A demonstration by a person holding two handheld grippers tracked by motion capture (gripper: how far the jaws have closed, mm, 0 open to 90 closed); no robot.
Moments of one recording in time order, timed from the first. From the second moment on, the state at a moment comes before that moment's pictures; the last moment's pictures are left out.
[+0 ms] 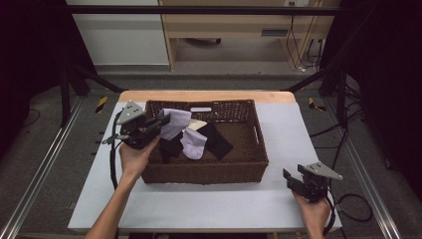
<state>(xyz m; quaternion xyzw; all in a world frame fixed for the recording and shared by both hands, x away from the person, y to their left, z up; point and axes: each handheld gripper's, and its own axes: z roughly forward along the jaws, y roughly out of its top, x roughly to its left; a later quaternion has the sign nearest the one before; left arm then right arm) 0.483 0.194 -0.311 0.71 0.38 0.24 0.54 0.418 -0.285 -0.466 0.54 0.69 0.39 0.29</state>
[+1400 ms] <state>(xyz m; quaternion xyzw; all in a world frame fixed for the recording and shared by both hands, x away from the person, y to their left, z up) 0.352 0.215 -0.362 0.77 0.32 0.19 0.52 0.415 -0.282 -0.466 0.53 0.70 0.39 0.29</state>
